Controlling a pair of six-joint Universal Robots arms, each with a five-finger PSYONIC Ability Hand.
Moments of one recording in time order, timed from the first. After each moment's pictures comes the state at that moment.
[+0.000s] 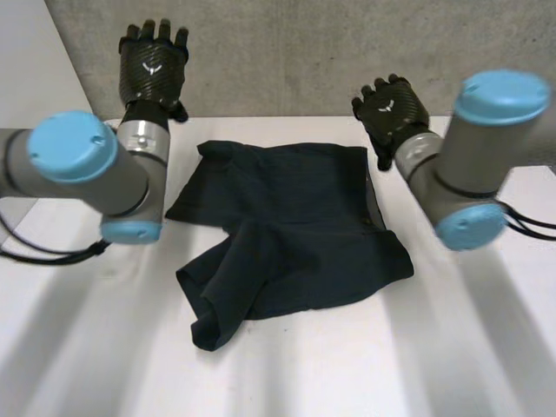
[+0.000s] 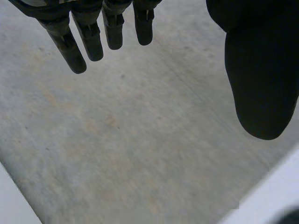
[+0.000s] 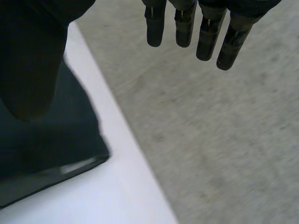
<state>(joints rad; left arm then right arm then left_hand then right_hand) 4.29 -2.19 -1.19 3.75 -1.66 3.57 2.00 -0.87 0.93 -0.02 1.48 2.45 0.19 0.20 0.21 0.21 0.05 0.20 0.22 0.21 0.23 0.07</state>
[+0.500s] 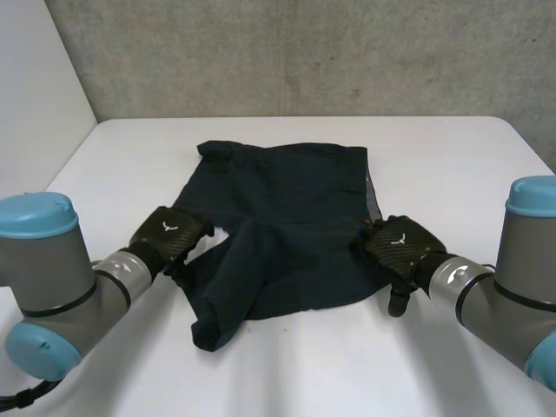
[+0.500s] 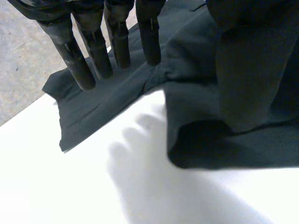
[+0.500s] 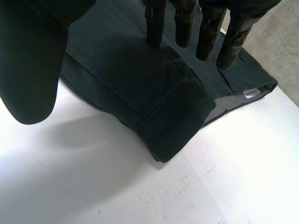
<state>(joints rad) 4.41 -2.02 -1.73 3.38 -1.31 3.57 1.91 -1.17 1.67 0.01 1.27 2.51 0.43 0.43 0.43 0.43 0.26 0.20 0.22 0.21 0.23 0.07</state>
